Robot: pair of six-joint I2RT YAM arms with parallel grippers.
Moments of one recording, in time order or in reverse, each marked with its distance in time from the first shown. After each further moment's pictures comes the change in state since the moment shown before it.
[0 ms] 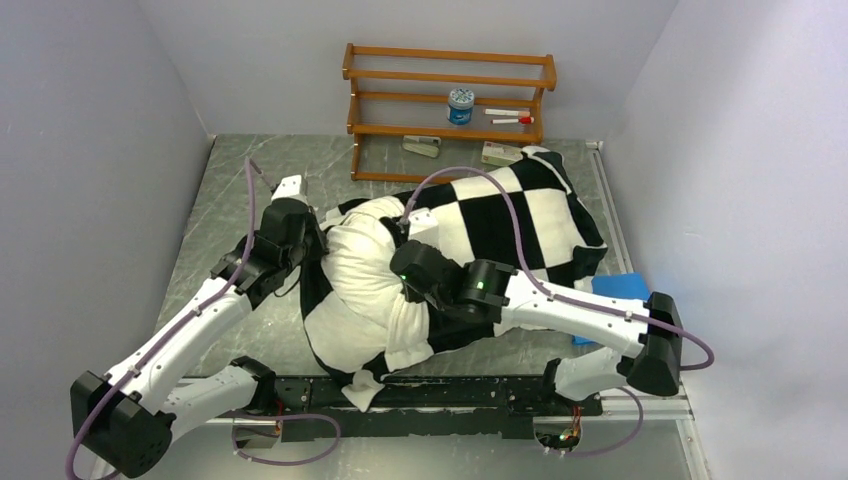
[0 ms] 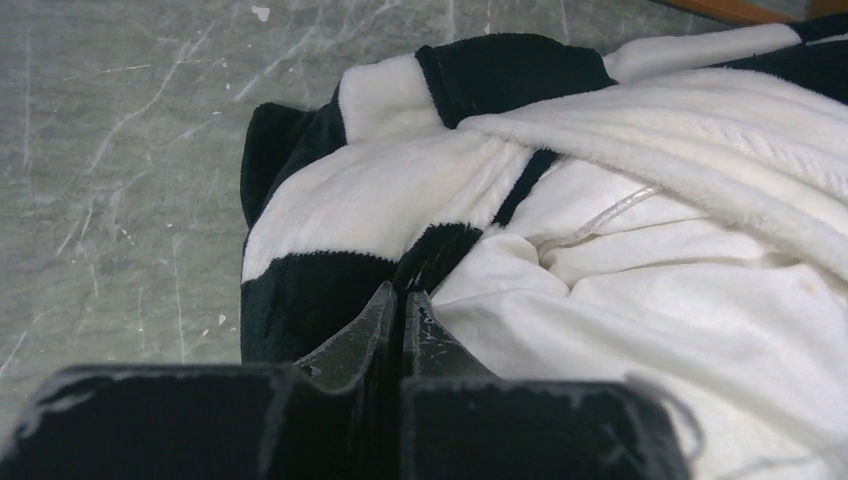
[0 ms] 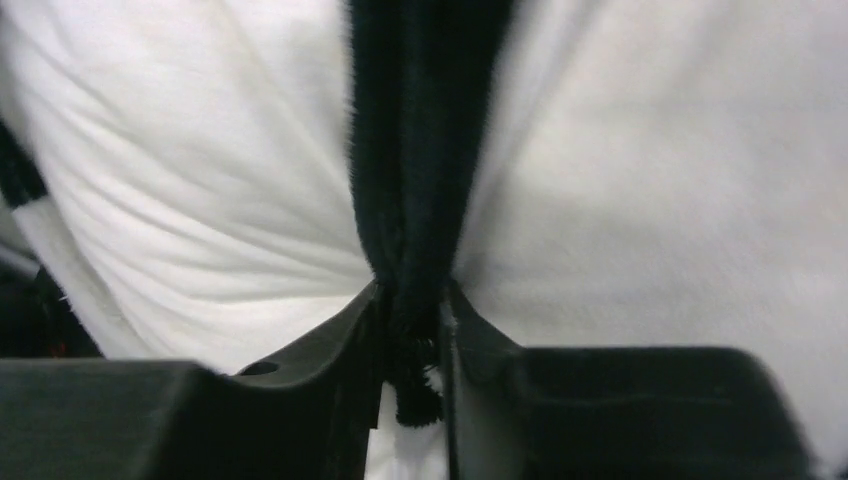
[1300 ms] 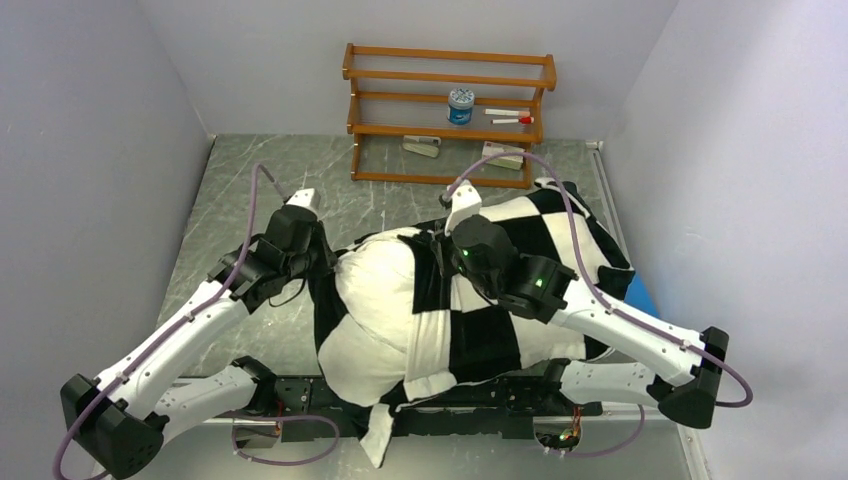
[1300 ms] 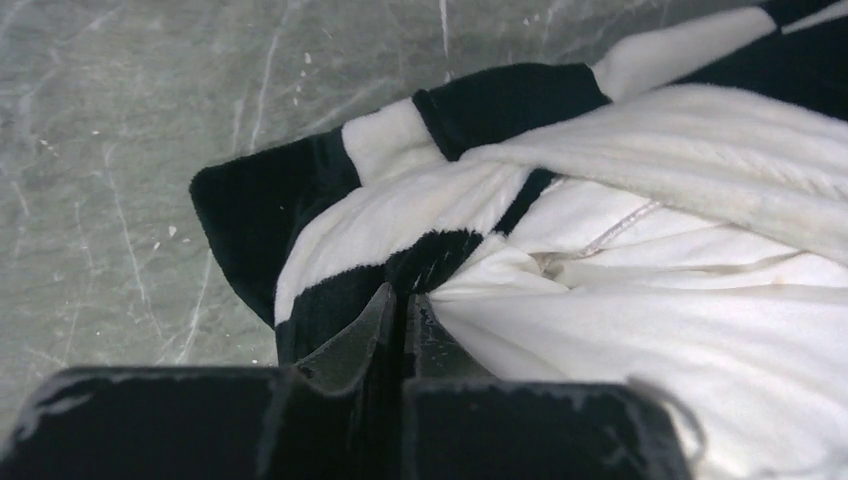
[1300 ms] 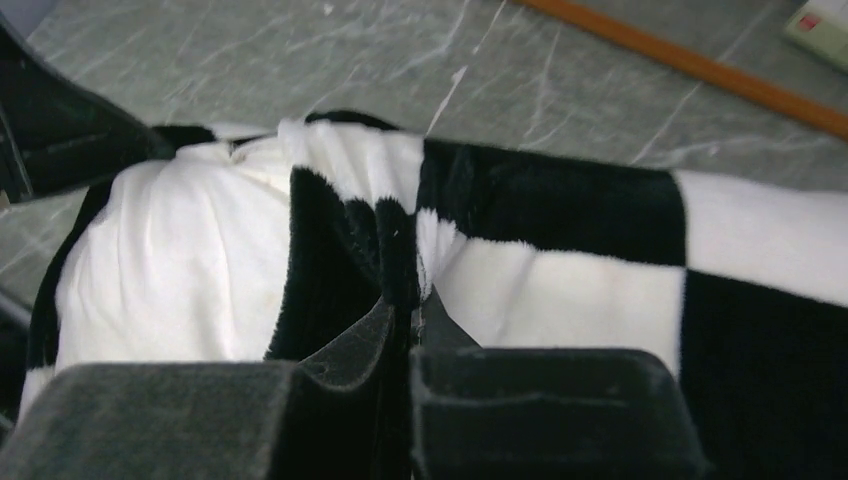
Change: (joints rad) left arm -0.084 -0.007 0.065 -0.217 0.093 -0.051; right arm -0.160 -0.284 -0.144 0.174 -0.056 -0.265
